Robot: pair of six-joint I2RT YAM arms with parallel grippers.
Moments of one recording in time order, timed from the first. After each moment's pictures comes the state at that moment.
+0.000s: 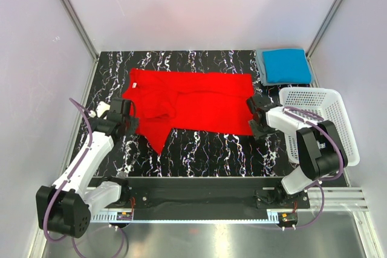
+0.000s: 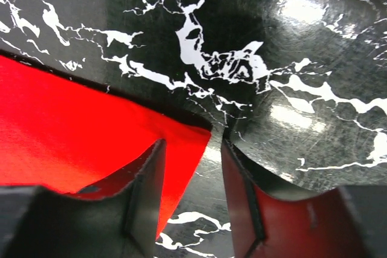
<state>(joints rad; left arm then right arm) -0.21 1.03 0.77 -0.70 -0.26 -1.23 0.33 1.57 0.86 -0.68 0.36 1.61</state>
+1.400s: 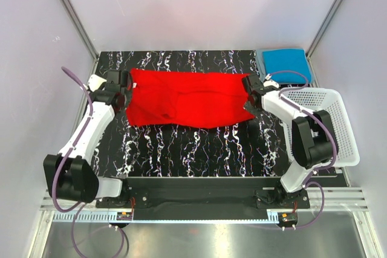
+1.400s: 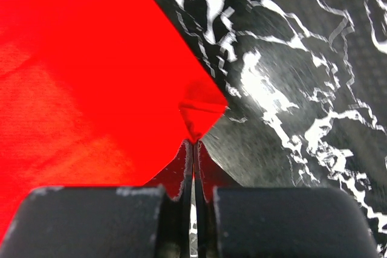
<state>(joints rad) -0.13 1.31 1.12 -0.70 -0.42 -1.19 0.33 1.70 1.14 -0.59 0.40 0.93</state>
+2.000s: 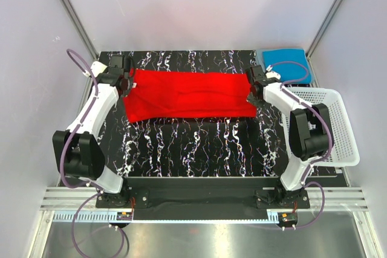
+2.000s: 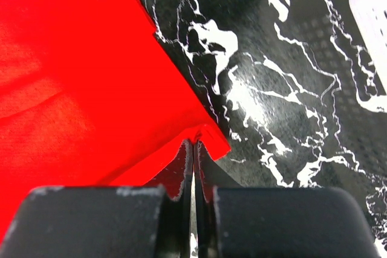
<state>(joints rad) -0.11 1.54 1.34 -0.73 -0.47 -1.17 0.27 1.79 1.28 -0.60 0.40 0.81</state>
